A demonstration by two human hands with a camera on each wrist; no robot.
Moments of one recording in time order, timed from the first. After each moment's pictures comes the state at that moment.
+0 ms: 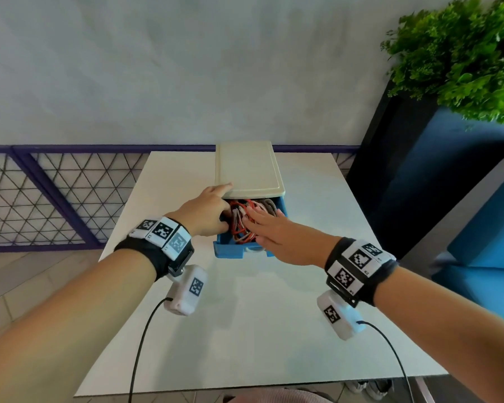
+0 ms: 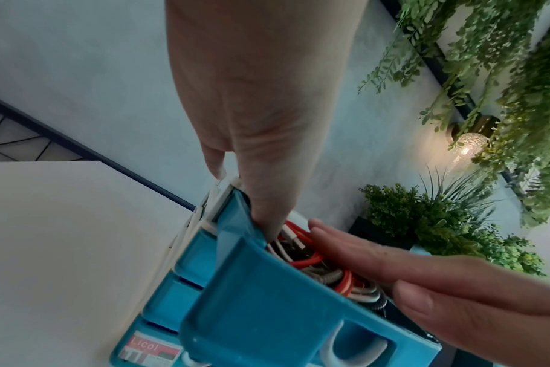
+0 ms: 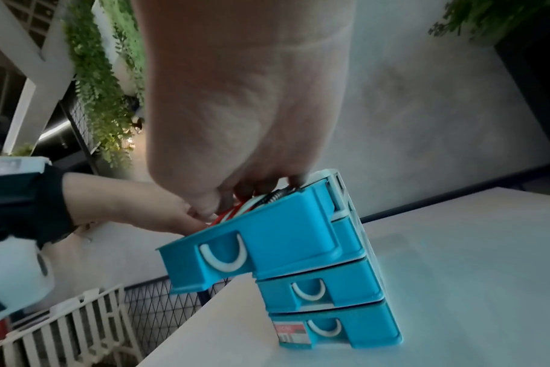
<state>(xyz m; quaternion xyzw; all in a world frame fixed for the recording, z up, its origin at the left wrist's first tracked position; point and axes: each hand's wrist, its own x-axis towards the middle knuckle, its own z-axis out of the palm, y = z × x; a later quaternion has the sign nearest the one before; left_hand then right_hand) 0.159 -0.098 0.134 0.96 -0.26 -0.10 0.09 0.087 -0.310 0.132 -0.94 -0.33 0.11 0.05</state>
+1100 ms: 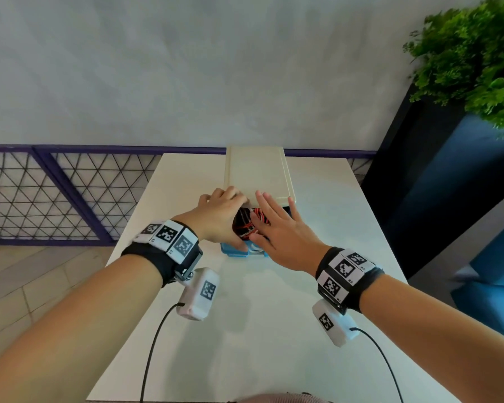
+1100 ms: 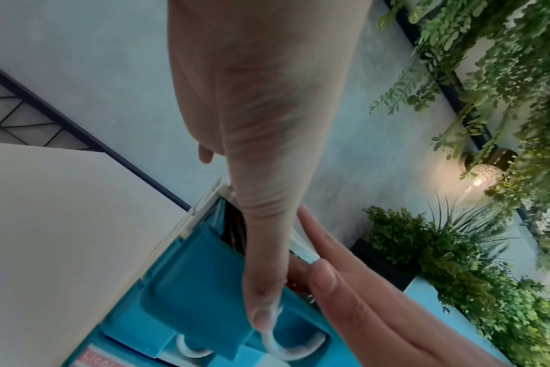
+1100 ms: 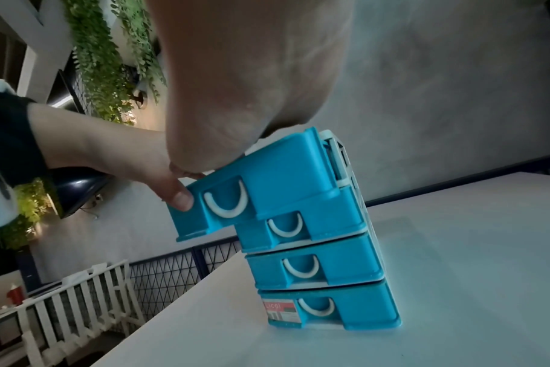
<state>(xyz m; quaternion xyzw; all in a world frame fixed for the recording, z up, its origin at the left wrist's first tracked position) 0.157 -0.112 0.150 0.97 -0.23 -0.09 0.05 0.116 -0.299 0.111 -0.96 -0.29 -0.05 0.00</state>
